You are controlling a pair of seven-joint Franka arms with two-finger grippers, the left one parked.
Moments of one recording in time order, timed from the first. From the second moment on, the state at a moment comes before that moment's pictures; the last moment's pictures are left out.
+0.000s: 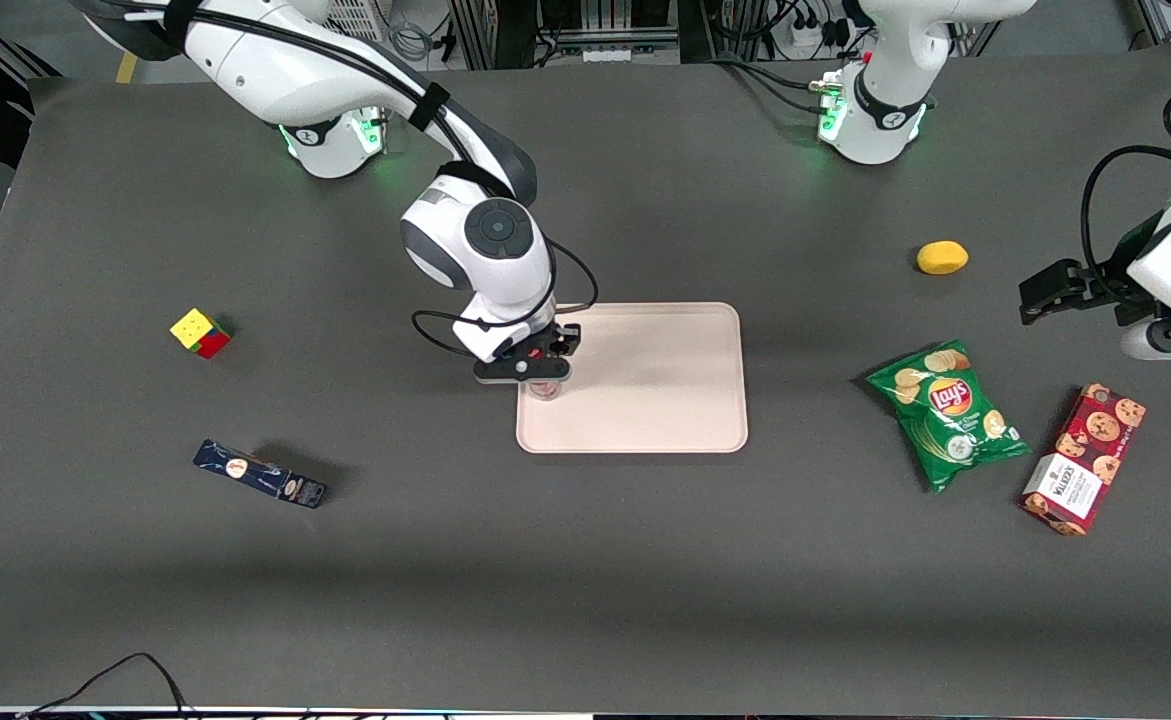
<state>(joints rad) 0.26 0.56 0.52 -1.74 -0.39 2.22 0.96</state>
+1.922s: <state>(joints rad) 0.24 0.38 0.47 -1.48 -0.23 1.83 0.63</state>
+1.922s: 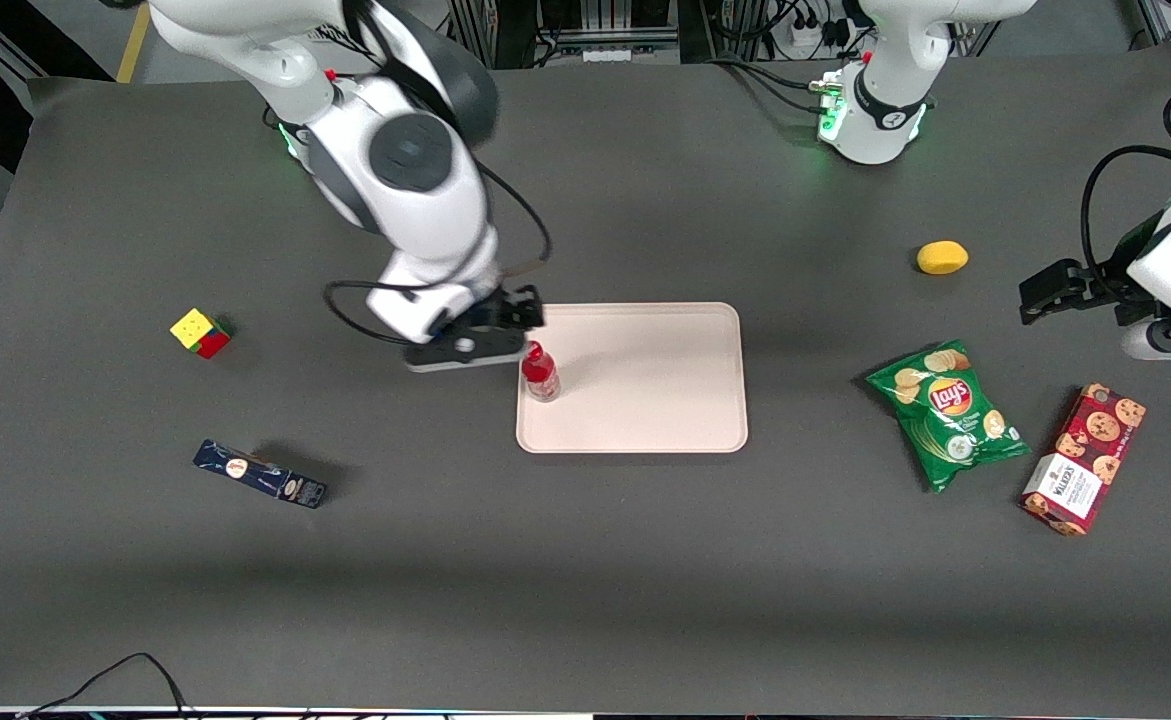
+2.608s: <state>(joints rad) 0.22 0.04 0.08 -1.51 -0.06 1.64 0.22</state>
